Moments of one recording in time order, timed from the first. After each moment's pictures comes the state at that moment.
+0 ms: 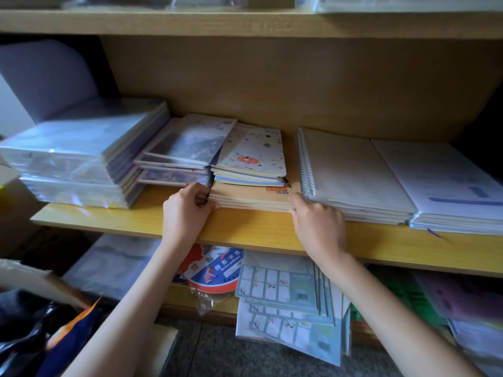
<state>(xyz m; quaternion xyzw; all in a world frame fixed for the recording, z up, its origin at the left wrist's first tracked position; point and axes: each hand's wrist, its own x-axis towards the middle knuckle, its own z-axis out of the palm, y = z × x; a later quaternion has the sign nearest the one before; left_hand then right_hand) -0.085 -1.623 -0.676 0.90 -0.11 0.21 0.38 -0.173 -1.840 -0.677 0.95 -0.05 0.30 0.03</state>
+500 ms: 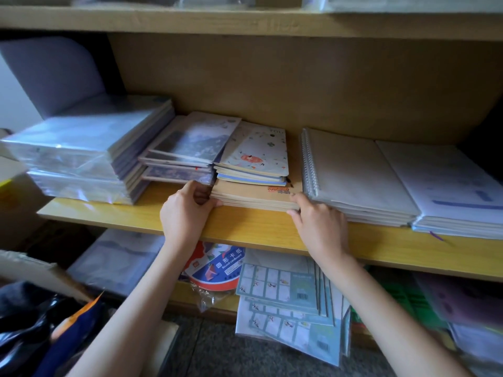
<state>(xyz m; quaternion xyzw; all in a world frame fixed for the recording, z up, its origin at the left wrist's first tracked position) -0.092 -1.624 -0.675 0.90 -0.04 0.23 0.36 -0.175 -1.842 -0.677 0.95 -0.03 0.31 -0.04</state>
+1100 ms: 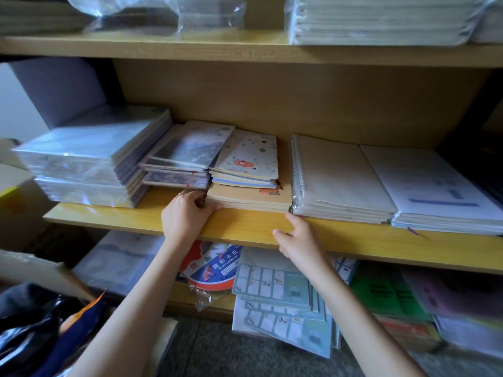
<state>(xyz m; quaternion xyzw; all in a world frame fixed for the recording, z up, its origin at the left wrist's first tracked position) -0.099 -1.626 -0.668 0.93 -0.07 0.20 0.30 -0.209 -1.818 -0.675 0.85 -0.16 0.07 -0.51</state>
